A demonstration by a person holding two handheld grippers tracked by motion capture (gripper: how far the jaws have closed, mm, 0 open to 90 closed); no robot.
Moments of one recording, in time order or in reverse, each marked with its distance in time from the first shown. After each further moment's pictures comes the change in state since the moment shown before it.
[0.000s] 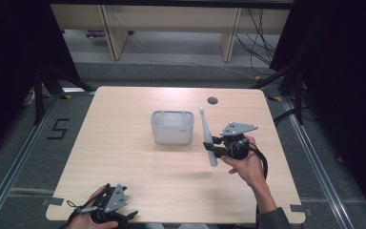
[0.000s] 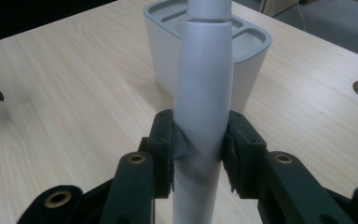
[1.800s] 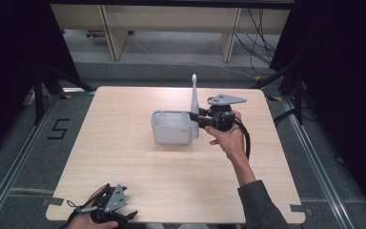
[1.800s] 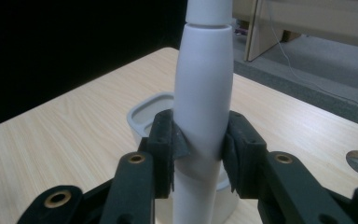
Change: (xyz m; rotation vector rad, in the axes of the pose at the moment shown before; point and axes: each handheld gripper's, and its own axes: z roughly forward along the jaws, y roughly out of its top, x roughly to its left) left arm 0.000 0.000 0.000 -0.001 -0.002 0.003; right arm -0.012 0.073 0.029 -0.159 -0.014 0.099
